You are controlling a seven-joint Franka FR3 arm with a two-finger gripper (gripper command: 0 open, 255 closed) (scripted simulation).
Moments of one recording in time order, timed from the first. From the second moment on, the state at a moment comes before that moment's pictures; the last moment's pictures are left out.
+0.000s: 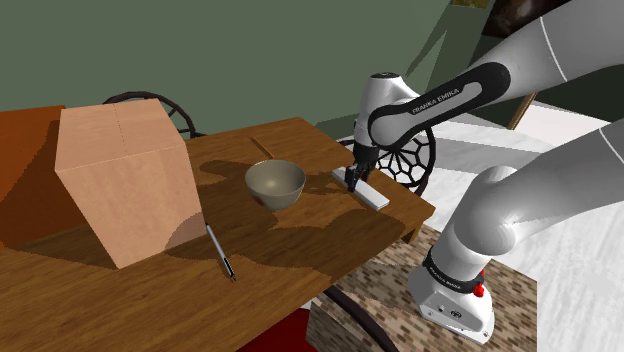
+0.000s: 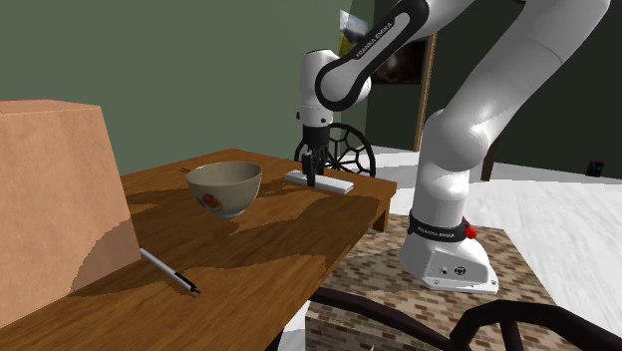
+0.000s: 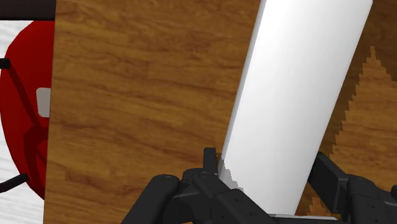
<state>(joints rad) -0.06 -0.55 -0.14 -2.89 -0.13 2.35 0.00</state>
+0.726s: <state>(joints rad) -0.06 -0.57 -0.14 -2.88 -0.13 2.33 0.00</state>
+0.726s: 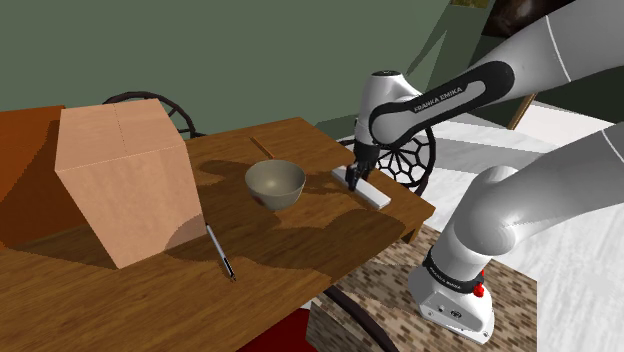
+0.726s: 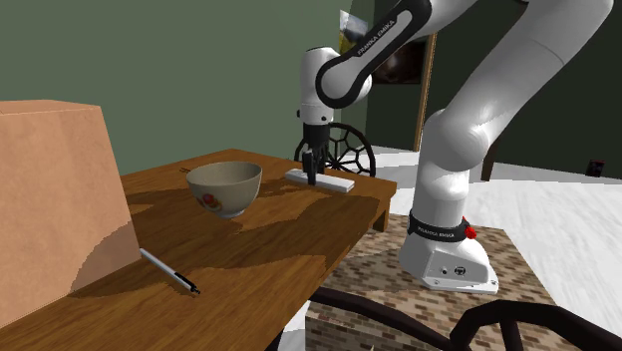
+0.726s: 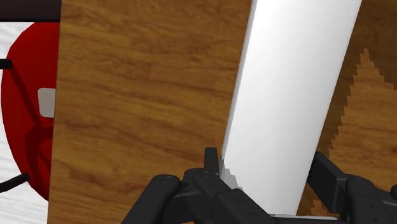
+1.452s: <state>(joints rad) -0.06 -0.67 -0.13 -2.79 -0.11 2.13 0.00</state>
